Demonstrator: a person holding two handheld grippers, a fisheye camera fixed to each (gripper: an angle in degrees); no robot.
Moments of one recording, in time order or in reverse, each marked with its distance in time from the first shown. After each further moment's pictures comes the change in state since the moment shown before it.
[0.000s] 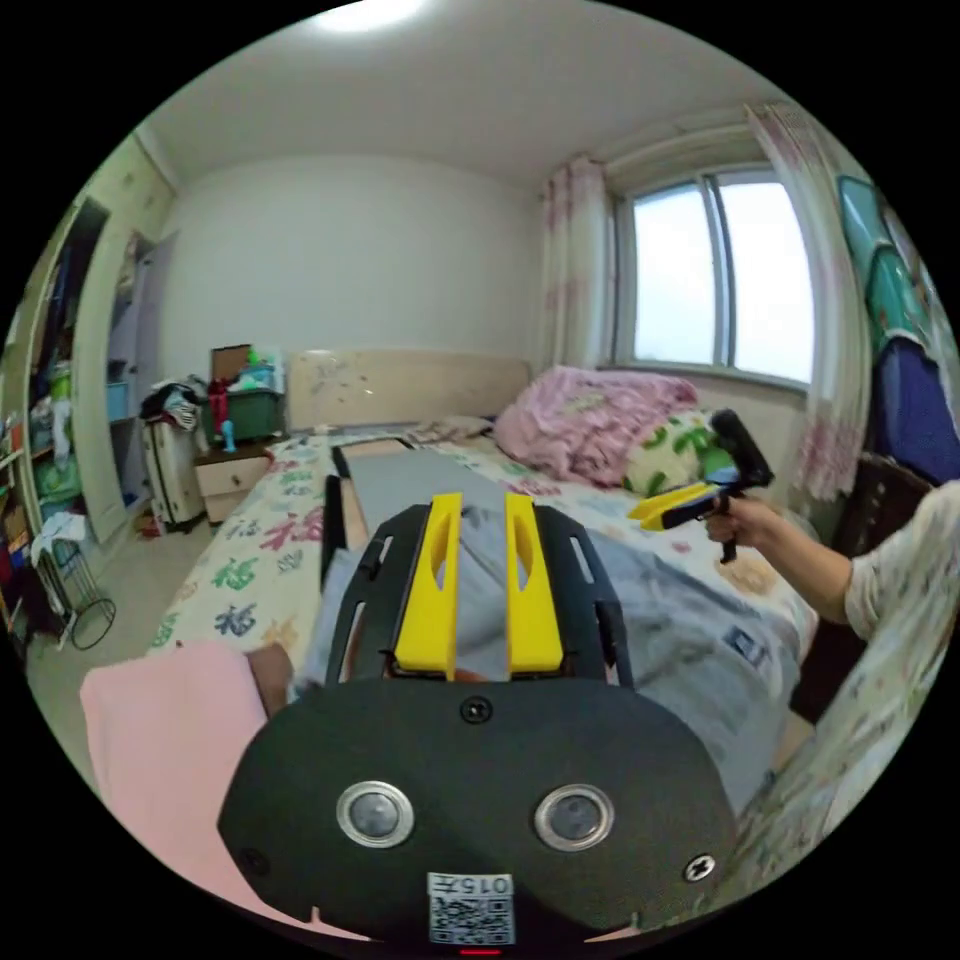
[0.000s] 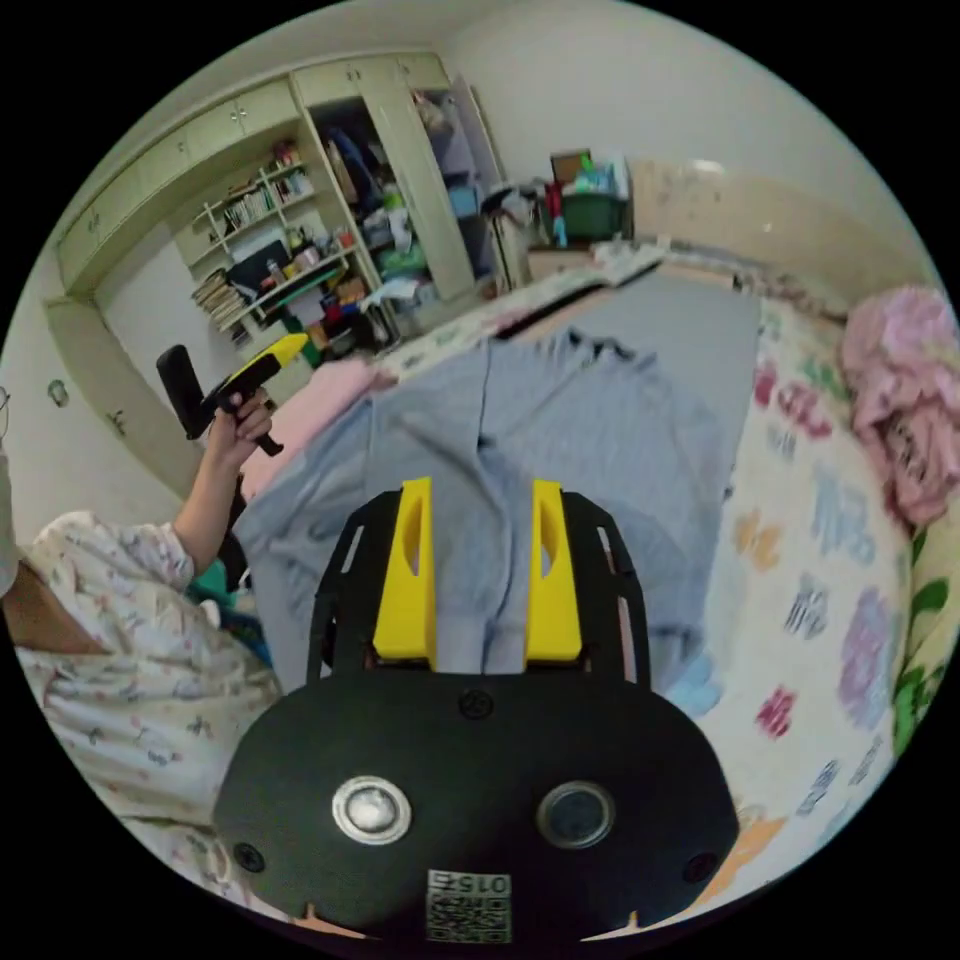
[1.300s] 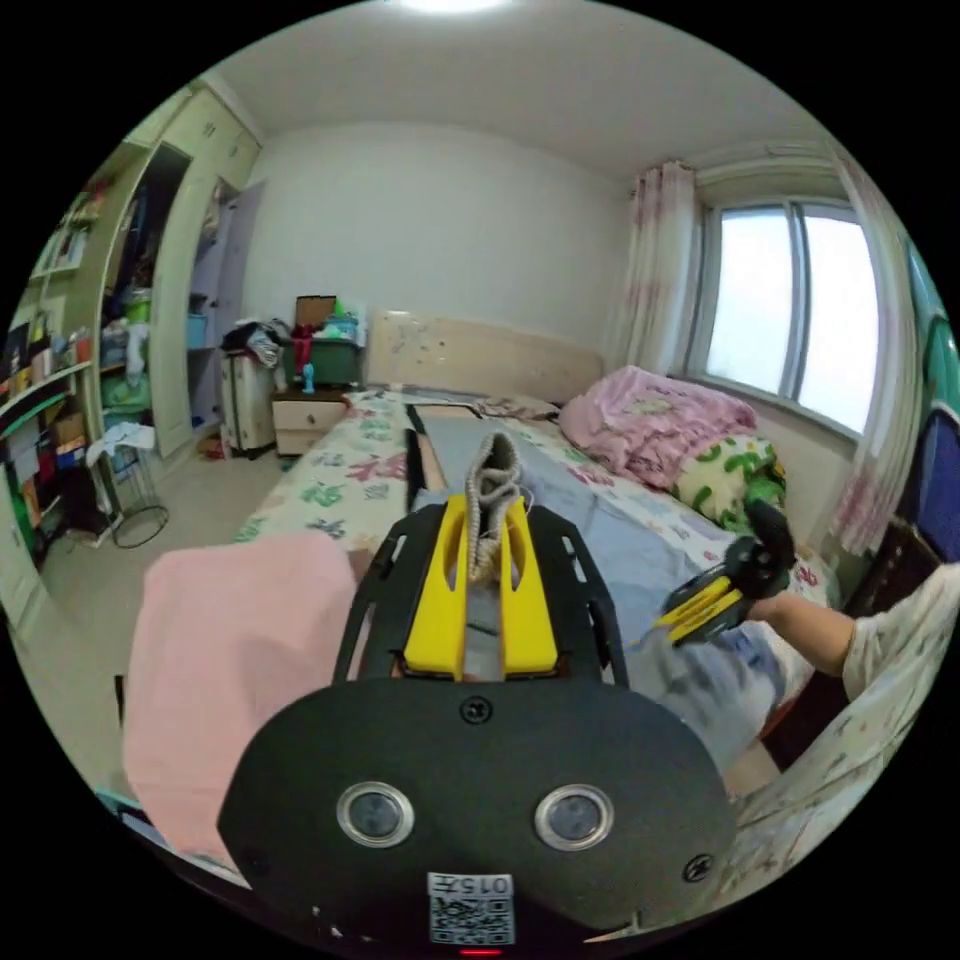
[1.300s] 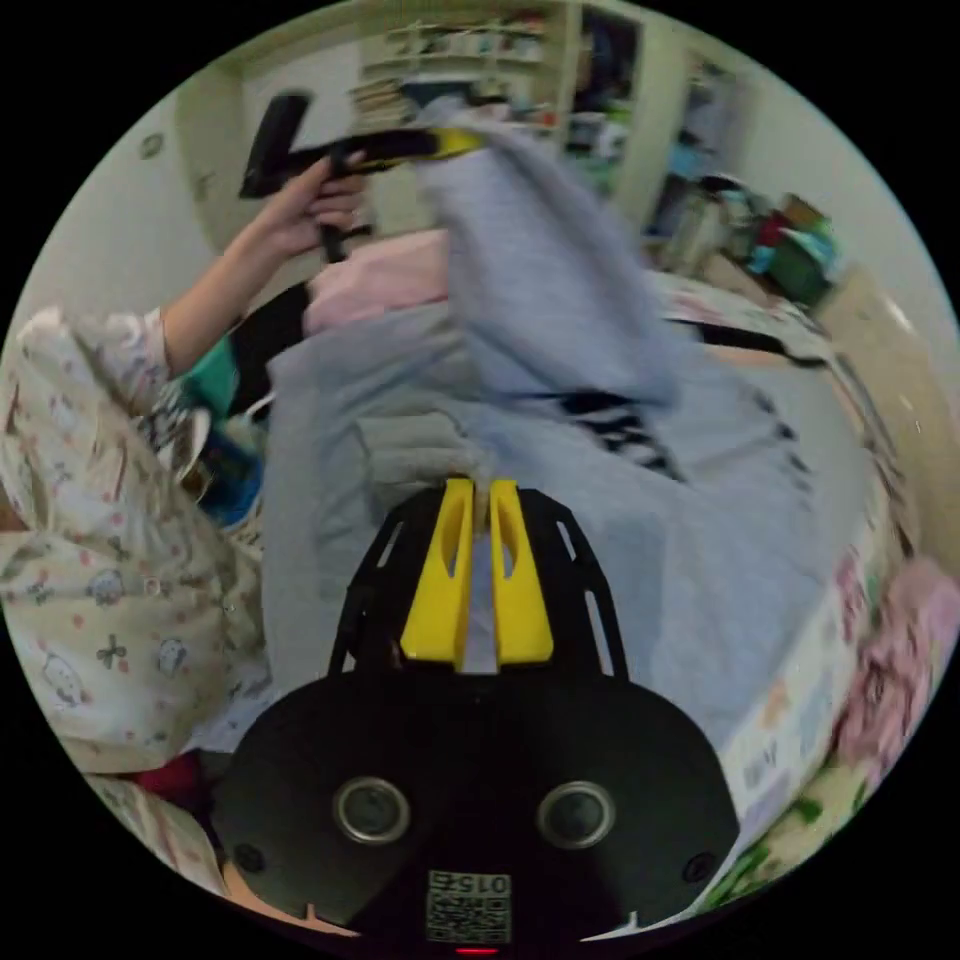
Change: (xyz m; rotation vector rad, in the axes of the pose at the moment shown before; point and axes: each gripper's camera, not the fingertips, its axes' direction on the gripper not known) left arm -0.146 0.167 -0.290 0.063 -0.384 -0.322; right arm -0.141 -0.050 0.058 -0.085 0.227 -0.429
